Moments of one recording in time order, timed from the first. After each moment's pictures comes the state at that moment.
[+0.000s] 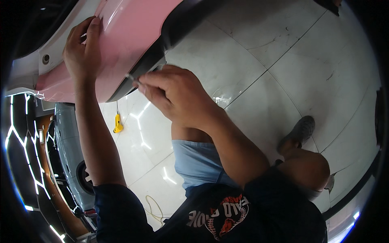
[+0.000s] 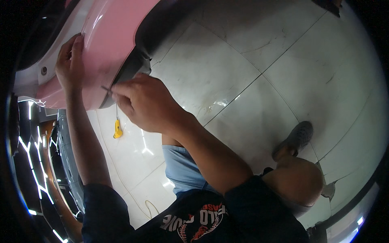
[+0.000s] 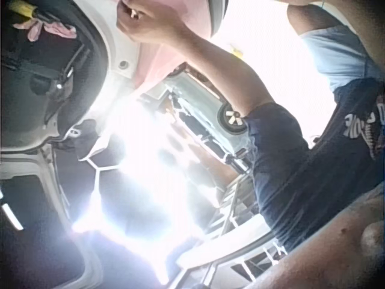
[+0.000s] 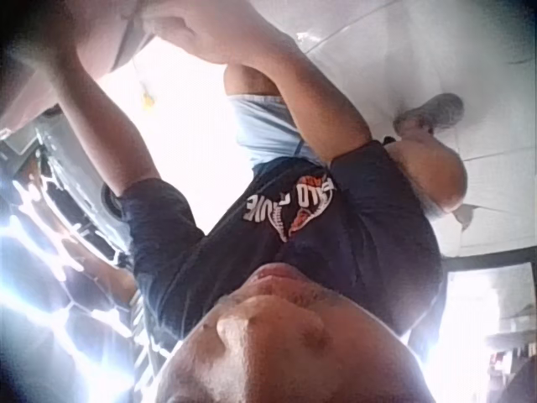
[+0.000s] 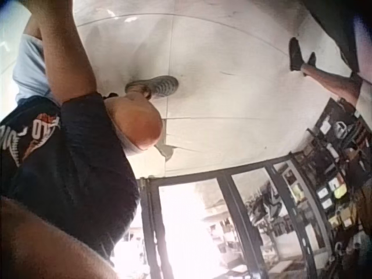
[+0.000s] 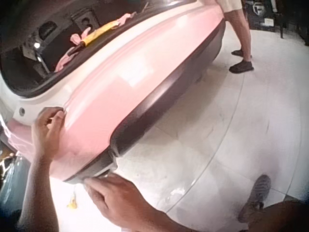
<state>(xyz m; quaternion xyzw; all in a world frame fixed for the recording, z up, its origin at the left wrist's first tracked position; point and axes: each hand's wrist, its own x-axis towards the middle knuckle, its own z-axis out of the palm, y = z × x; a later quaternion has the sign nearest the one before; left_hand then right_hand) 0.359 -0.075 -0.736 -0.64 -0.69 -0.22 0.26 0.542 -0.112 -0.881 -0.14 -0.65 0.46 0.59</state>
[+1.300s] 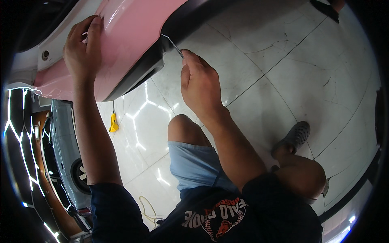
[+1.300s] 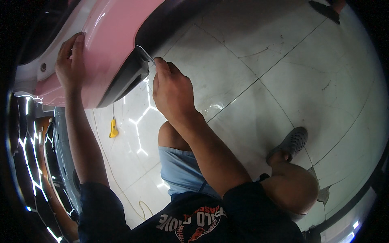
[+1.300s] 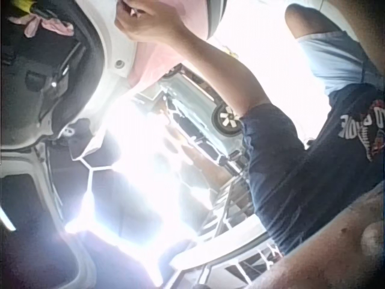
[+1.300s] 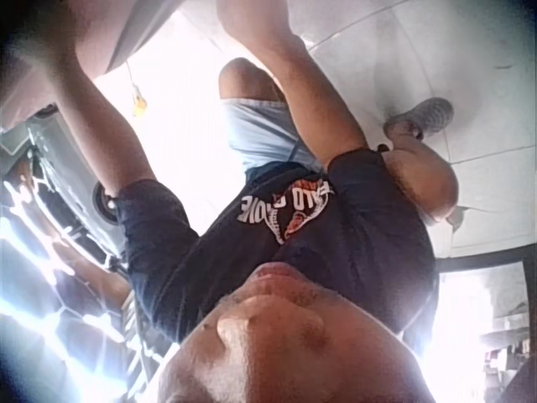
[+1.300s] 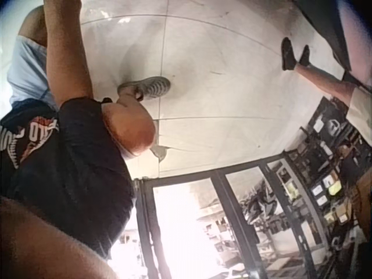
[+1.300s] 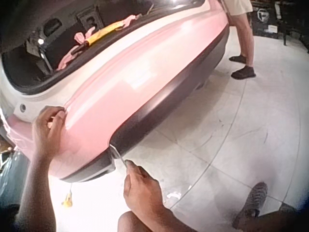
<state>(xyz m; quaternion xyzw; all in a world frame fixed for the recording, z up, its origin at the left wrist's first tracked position) 0.365 -0.075 -0.741 -0.67 -0.64 -0.21 0.32 0.537 -0.095 -0.932 -0.38 -0.62 0.32 0.61</state>
